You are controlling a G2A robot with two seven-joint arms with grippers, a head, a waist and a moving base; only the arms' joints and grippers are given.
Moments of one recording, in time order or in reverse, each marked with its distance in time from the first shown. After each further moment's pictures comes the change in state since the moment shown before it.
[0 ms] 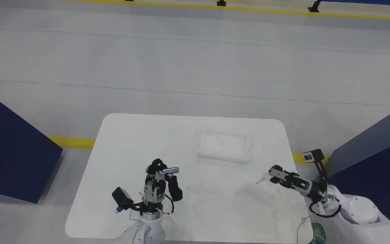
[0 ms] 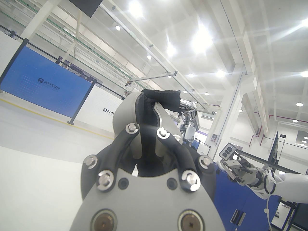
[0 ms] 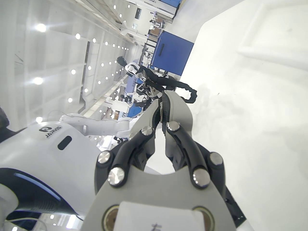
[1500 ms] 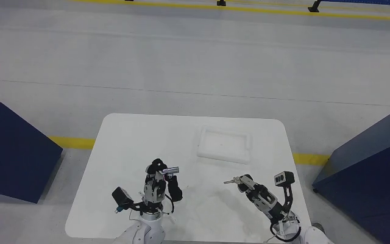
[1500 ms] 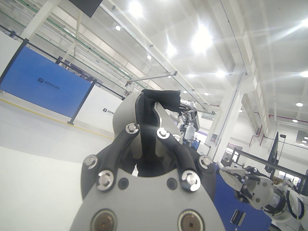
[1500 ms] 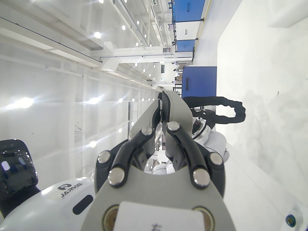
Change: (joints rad) left arm 0.000 0.000 0.000 0.000 0.000 0.000 0.000; right arm -0.211 -0.116 -0.208 -0.364 -0.066 0.115 -0.668
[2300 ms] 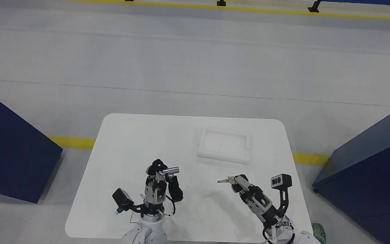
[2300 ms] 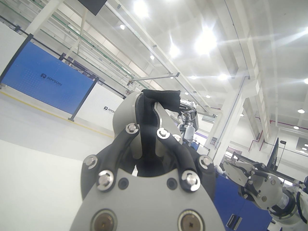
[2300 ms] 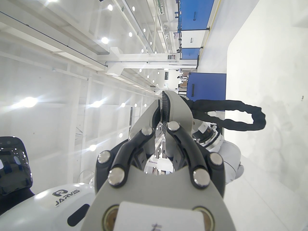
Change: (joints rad) left arm 0.051 -0.005 -0.013 -0.067 -0.022 0.008 -0.041; right arm -0.036 -0.032 -0.025 -0.099 -0.101 0.011 -0.136
